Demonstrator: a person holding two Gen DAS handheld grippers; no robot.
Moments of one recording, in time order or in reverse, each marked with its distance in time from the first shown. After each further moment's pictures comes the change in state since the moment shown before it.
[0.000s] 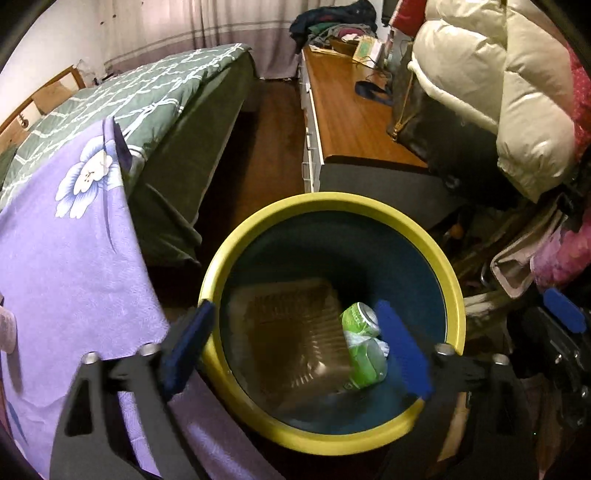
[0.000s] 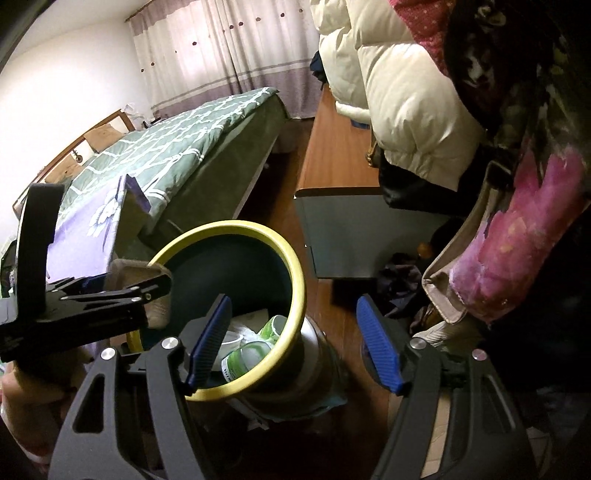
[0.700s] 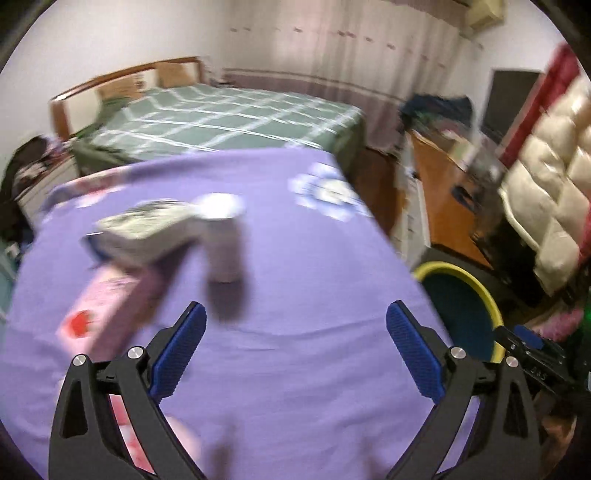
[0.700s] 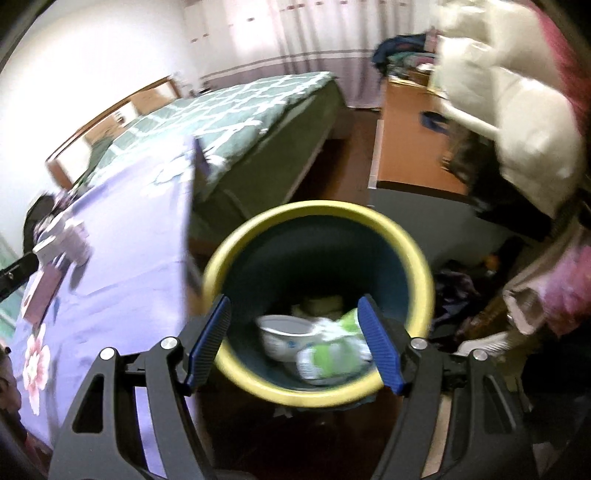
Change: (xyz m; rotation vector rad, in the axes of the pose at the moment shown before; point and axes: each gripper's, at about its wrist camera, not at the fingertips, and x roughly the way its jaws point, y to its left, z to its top) left arm -0.174 0.203 -0.110 -0.380 -0.255 0.208; right arm 0.017 0.117 -0.007 -0.184 0.068 0.153
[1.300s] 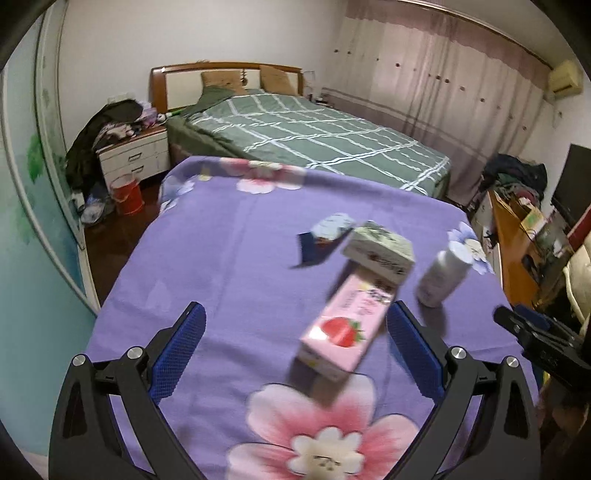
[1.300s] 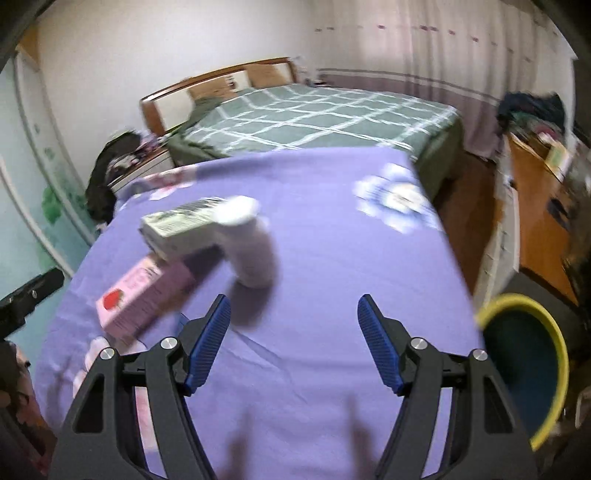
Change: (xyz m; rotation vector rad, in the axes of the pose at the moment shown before) left arm -0.055 0.214 -0.019 -0.244 -0.077 0.201; right arm 0.042 0.256 0.036 -0.330 -0.015 0.228
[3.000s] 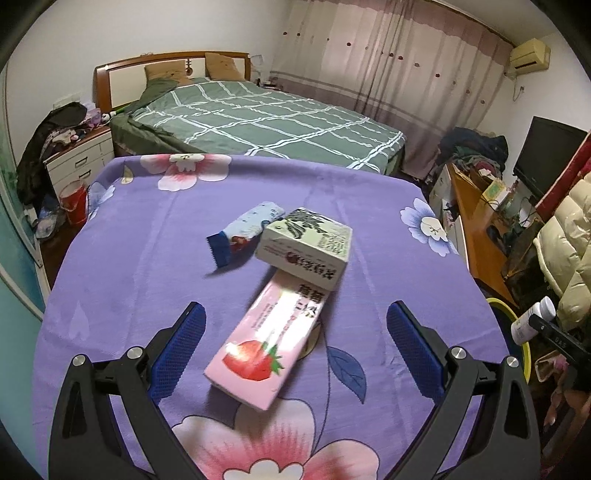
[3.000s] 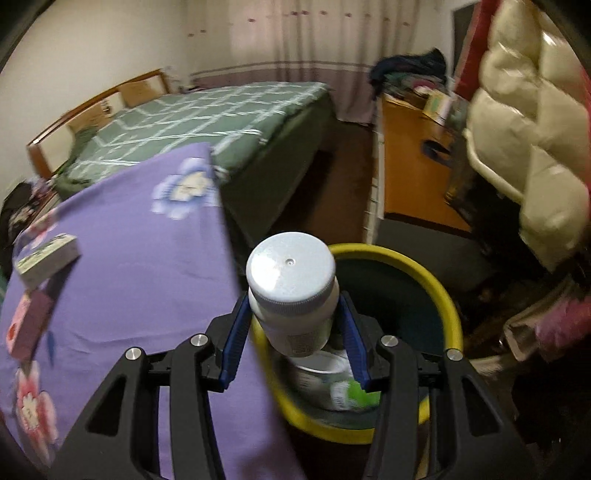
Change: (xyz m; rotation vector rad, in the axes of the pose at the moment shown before) left arm 0.042 -0.078 0.011 0.121 0.066 -0.172; right arm -0.062 -0.182 -0.059 0.334 0.029 -0.420
